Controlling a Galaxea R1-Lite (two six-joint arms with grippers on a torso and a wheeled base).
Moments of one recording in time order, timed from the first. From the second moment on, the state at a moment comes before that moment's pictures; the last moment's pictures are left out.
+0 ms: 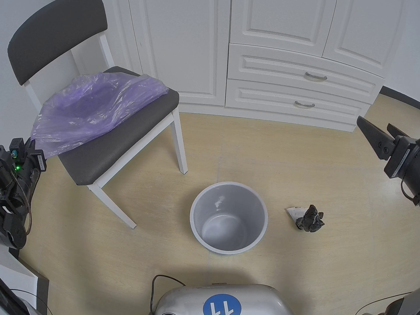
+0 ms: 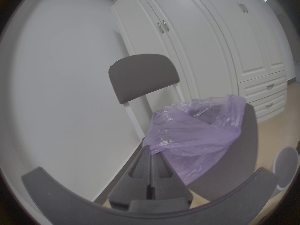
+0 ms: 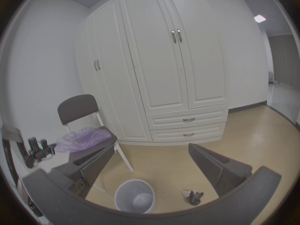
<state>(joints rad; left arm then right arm) 0.23 1.72 -0.40 -1.50 0.16 0.24 0.74 1.12 -0.57 -0.72 -0.58 0.07</state>
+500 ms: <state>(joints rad) -0.16 1.42 -0.55 -0.86 0.15 0.10 0.85 1.17 -0.68 -0.62 -0.50 0.00</state>
